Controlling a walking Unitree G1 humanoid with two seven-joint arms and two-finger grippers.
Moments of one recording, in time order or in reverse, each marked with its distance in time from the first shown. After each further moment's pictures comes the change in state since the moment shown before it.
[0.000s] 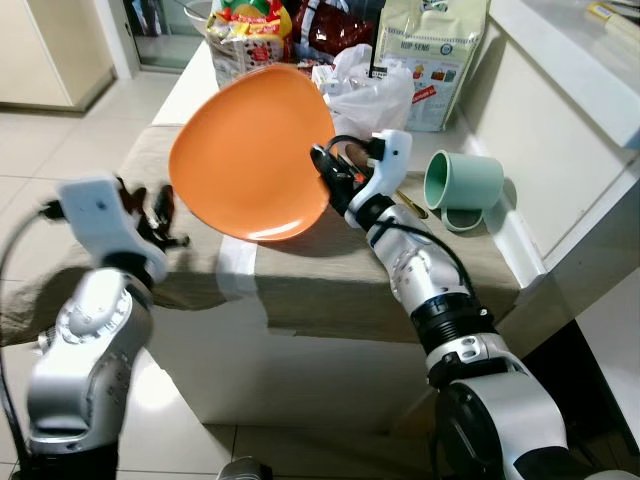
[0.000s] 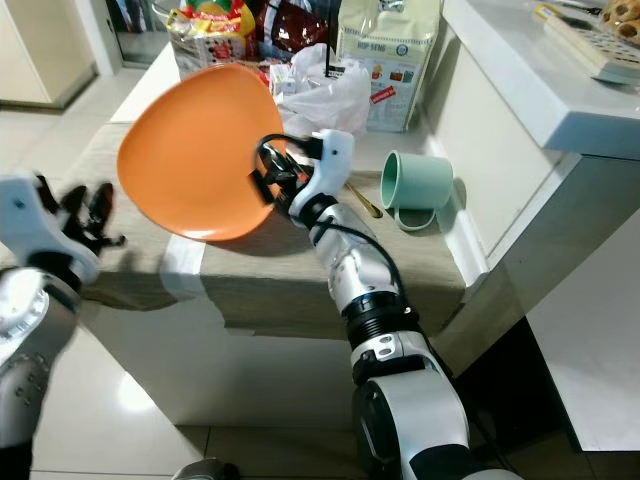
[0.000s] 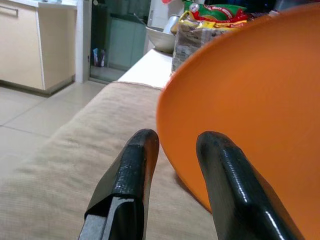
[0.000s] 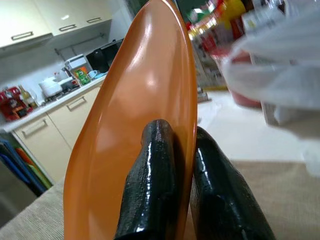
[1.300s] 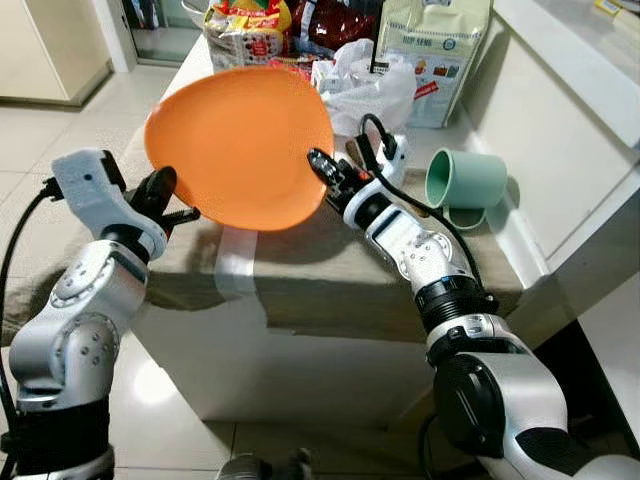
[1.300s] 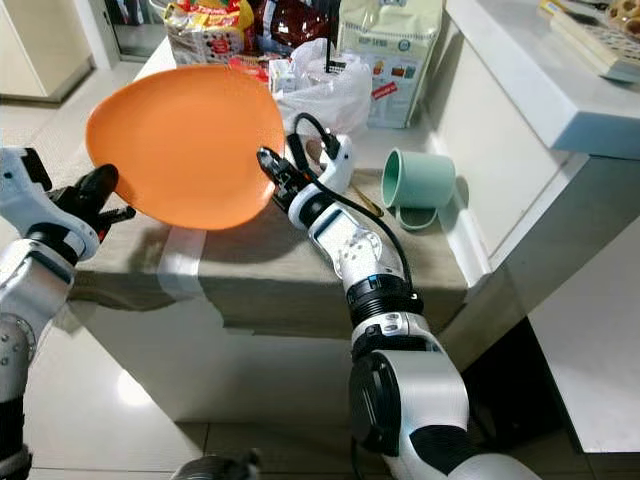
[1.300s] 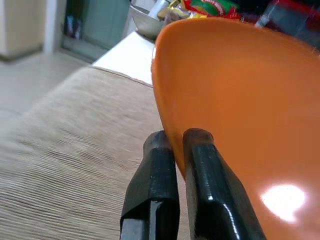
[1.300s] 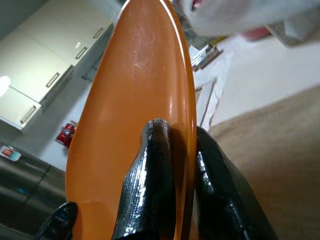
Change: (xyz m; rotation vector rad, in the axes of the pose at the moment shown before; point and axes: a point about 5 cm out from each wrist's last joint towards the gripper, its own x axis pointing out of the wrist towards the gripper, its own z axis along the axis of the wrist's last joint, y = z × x) left arm 0.022 0.003 0.016 -0.118 0.059 -0.067; right arm 0.005 -0.007 -0.002 0.480 0.076 0.012
